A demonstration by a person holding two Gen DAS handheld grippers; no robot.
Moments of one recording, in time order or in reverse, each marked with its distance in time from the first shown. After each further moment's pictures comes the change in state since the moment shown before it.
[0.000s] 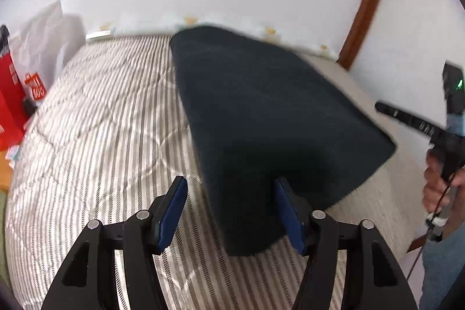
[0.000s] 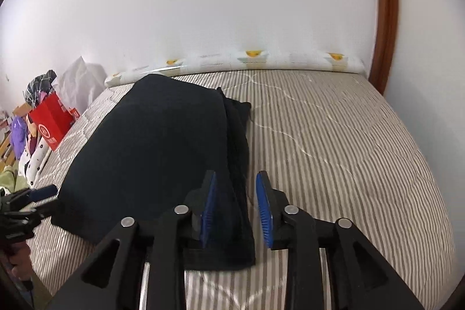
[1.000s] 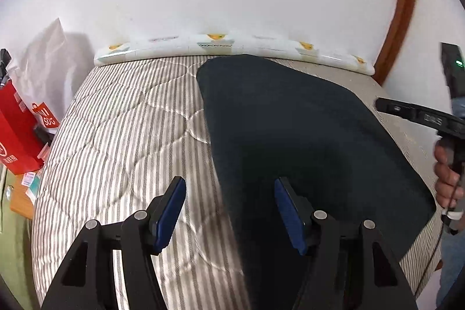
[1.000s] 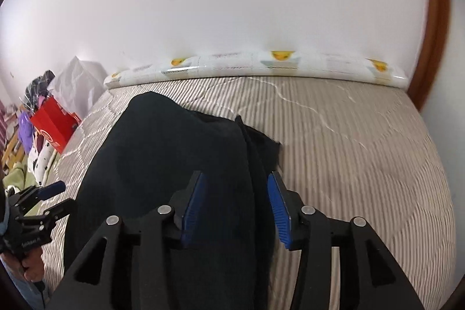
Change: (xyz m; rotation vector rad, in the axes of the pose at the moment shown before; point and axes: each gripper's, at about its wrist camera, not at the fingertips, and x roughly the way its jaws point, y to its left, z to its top) left arm 0.041 0.024 0.094 -0.004 -0.001 0.125; right arm 0.092 0.020 0.091 -0.025 0.118 0.084
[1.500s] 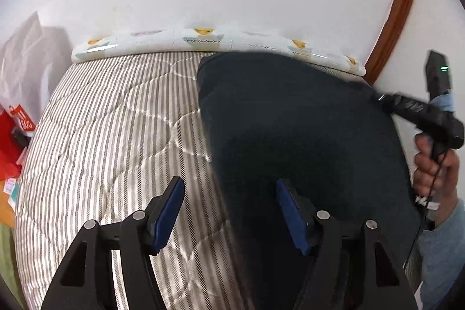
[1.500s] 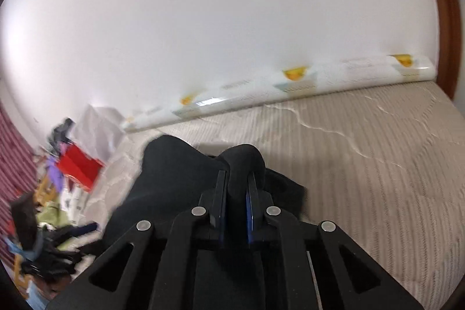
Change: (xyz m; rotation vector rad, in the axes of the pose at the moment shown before) left arm 0.027 0.002 0.015 0.018 0.014 -0.087; right arm 0.027 -0.032 0.022 0.141 -0.106 0.161
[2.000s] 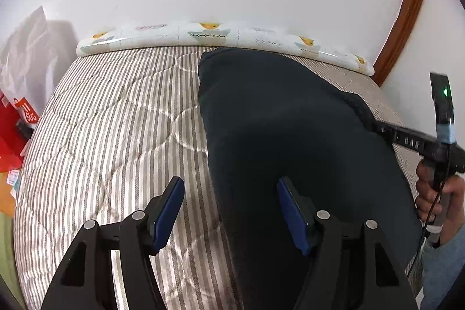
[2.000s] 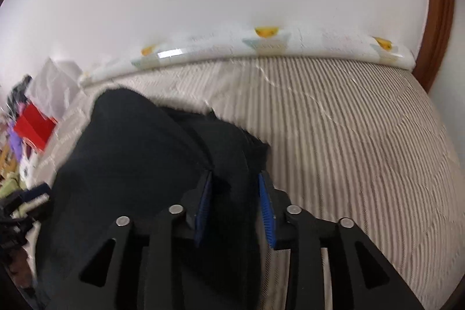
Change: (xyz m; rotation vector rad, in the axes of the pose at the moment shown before) left arm 0.003 -0.003 -0.006 -0.042 0.025 0.024; right arm 0.020 0.002 -0.024 -0.087 0.158 -0.224
